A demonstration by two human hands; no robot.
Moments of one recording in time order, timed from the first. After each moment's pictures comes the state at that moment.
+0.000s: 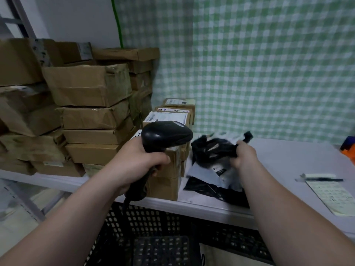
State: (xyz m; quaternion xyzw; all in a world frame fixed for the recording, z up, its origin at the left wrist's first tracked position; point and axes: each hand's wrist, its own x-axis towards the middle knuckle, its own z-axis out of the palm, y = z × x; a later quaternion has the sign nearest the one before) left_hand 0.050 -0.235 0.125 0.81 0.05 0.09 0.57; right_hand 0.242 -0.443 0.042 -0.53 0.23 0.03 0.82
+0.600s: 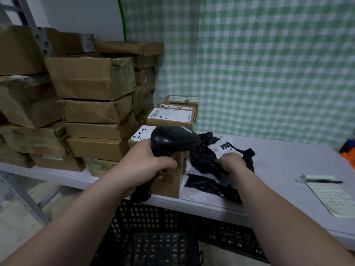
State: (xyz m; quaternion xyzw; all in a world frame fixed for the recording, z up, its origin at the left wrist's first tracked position) left_hand 0.048 -0.232 0.111 0.82 0.03 0.06 0.57; right_hand 0.231 -0.427 0.009 -0.91 0.07 0.11 0.39
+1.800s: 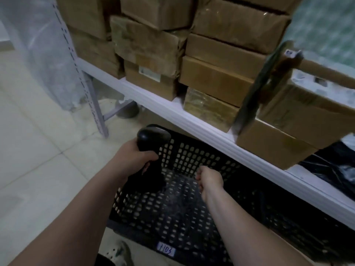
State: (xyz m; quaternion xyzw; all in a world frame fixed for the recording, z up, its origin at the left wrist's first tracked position) left_hand -0.080 -0.010 -0.060 0.73 0.35 0.06 0.58; right_hand 0.048 -0.167 -0.154 -0.75 0.22 0.25 0.57
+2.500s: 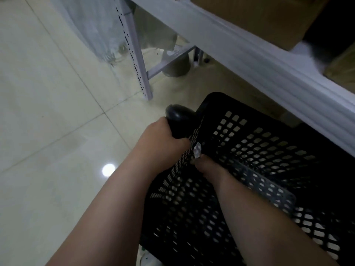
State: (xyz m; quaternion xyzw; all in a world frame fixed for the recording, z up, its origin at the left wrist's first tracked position) left_hand -0.059 0.083 -0.153 0.78 0.46 0.01 0.43; right_hand 0.062 0.009 -0.376 -0.78 -0.07 0.54 0.30
